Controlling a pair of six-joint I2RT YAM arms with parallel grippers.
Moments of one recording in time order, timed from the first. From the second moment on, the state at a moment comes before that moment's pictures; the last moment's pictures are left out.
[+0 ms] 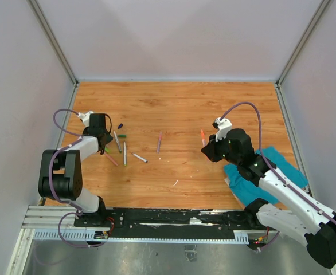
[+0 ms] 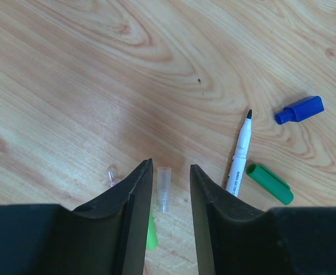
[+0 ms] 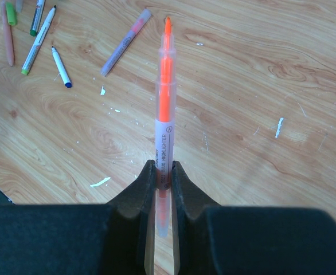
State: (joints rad) left arm 0.00 1.52 0.72 -0.04 -0.33 -0.55; right arm 0.59 0.90 0.65 -0.24 -0.09 0.23
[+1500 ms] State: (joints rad) left arm 0.00 1.53 0.75 -0.06 -0.27 -0.53; right arm 0.59 0.90 0.65 -0.25 -0.09 0.23
